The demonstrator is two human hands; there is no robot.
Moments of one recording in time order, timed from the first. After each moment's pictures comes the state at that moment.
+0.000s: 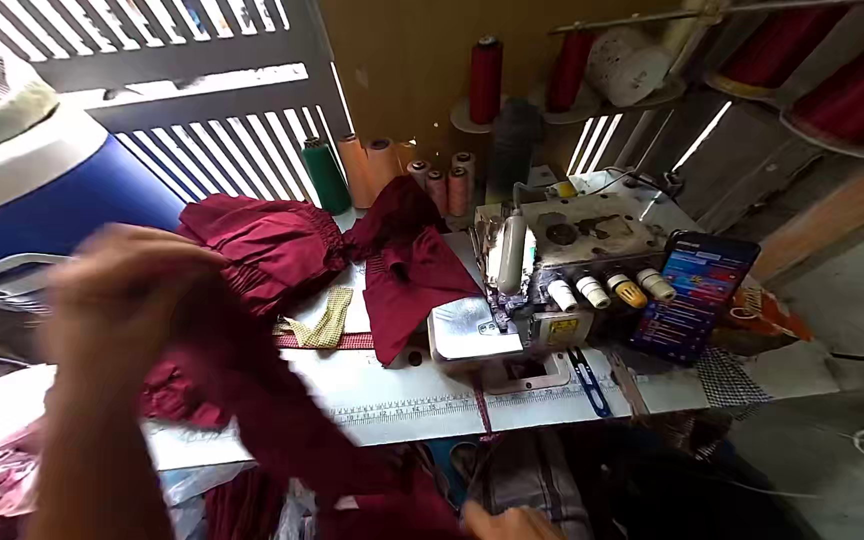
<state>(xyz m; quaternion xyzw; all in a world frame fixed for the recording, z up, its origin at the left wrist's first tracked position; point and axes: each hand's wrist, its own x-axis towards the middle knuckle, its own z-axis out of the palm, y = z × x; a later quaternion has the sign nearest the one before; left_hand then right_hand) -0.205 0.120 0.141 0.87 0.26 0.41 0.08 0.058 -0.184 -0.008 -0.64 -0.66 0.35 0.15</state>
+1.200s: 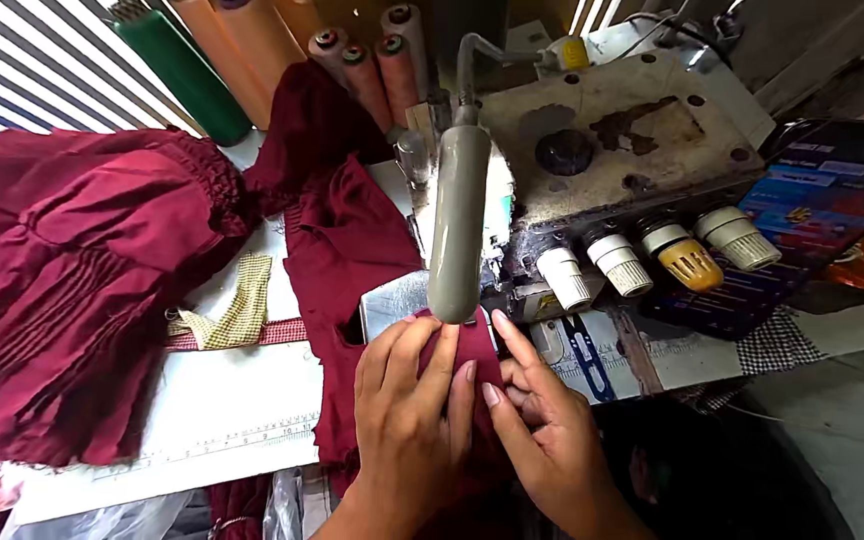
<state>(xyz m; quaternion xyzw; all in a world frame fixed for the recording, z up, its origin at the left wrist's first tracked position) 0.011 -0.012 -0.024 0.87 0.35 0.33 0.08 0.138 -0.102 -0.038 -0.59 -0.46 0.27 0.60</state>
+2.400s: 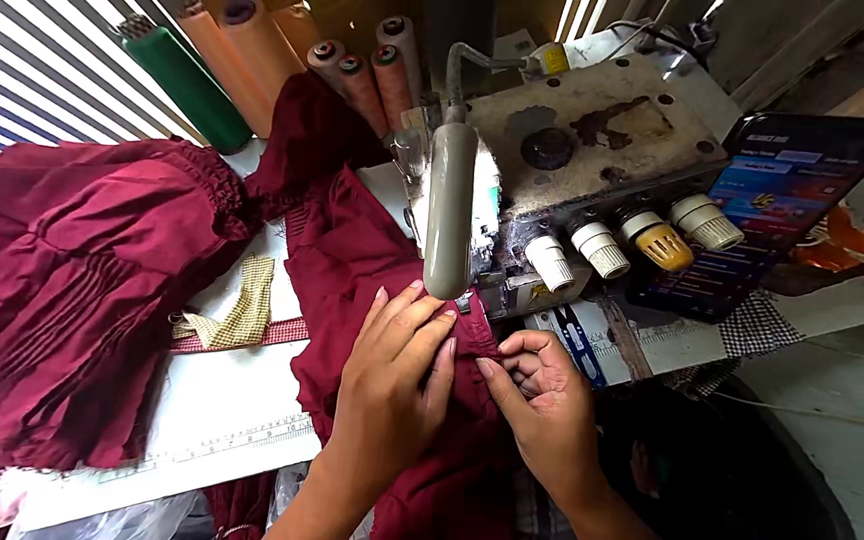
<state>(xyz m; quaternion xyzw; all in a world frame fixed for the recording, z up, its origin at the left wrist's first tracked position) 0.001 0.017 -0.010 0.90 0.24 0.32 0.16 0.131 -0.097 -0.044 -0.62 -0.37 0.23 0.65</state>
